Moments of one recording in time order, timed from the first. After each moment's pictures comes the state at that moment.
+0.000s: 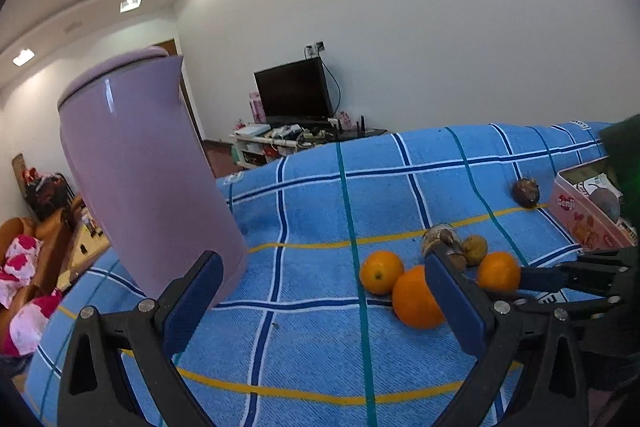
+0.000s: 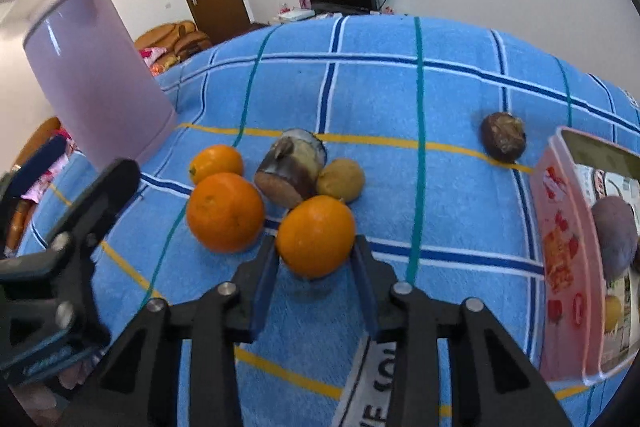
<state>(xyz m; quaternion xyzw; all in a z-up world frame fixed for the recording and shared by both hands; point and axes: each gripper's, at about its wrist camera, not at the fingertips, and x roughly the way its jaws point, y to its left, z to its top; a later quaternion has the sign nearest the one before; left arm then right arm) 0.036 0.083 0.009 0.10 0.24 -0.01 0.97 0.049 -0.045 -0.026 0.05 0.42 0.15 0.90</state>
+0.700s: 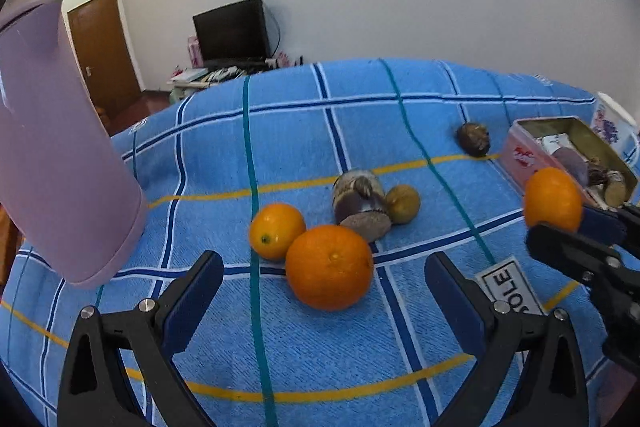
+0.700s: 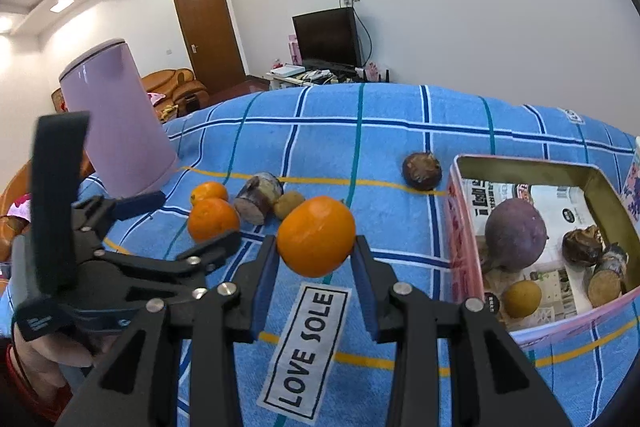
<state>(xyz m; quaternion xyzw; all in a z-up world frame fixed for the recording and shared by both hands) 0.062 0.042 -0.022 0.09 0.37 -0.10 0.92 0.002 -0.090 0.004 0.05 0.32 0.13 0.94</state>
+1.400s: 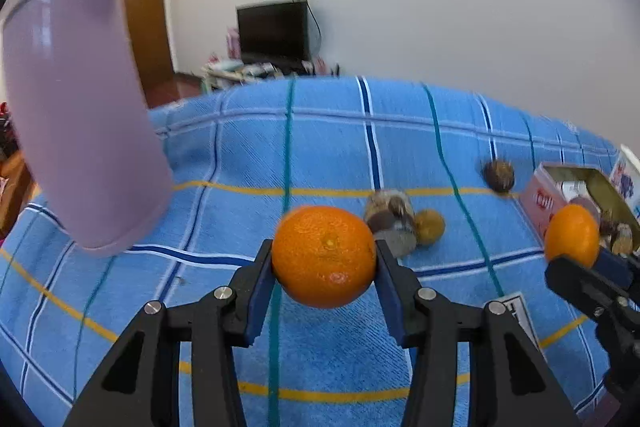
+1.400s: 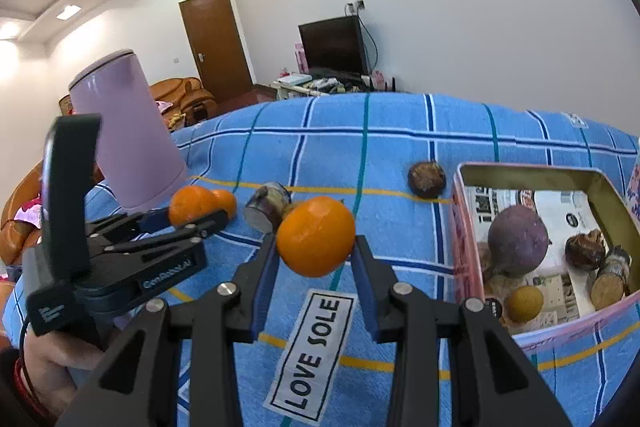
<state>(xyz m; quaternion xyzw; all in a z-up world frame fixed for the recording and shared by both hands) 0.050 0.062 -0.013 0.01 0.34 -0.05 0.94 -0.004 -0.089 0.009 0.05 0.30 0.14 0.94</state>
